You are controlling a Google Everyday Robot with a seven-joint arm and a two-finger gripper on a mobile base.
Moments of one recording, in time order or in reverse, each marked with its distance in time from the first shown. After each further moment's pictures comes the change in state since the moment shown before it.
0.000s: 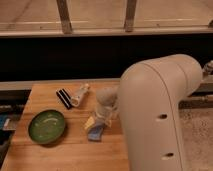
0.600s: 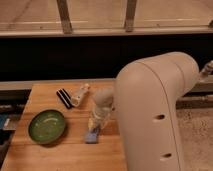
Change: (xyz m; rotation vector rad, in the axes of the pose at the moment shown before) arm 0.002 0.009 0.000 0.027 -0.013 -0.035
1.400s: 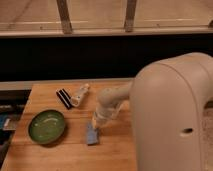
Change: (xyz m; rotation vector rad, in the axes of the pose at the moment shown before) arm 0.009 -0.005 -0.040 -0.037 -0.105 -0.022
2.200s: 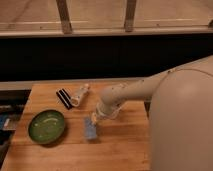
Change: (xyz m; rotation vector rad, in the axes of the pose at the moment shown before) arm -0.020 0.029 -0.032 0.000 -0.101 -0.095
